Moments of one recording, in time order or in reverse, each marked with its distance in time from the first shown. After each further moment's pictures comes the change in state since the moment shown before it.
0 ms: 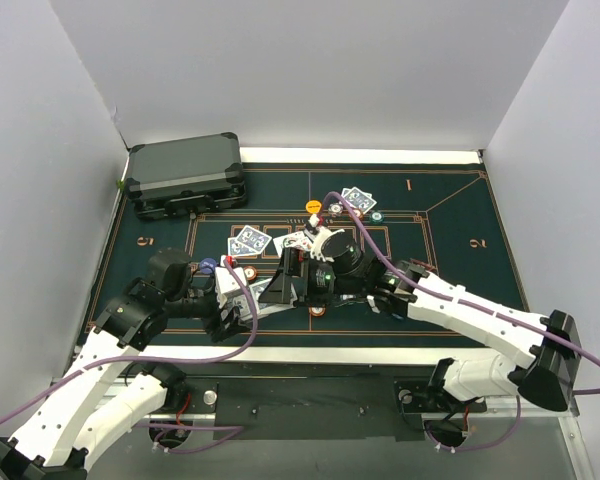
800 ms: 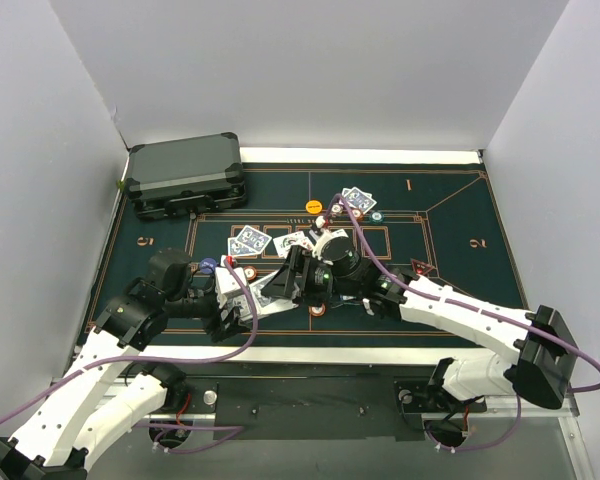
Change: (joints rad) left arm 0.000 0.000 0.000 -0.001 0.000 0.000; right arm -0.026 0.037 -0.114 0.185 0.041 0.109
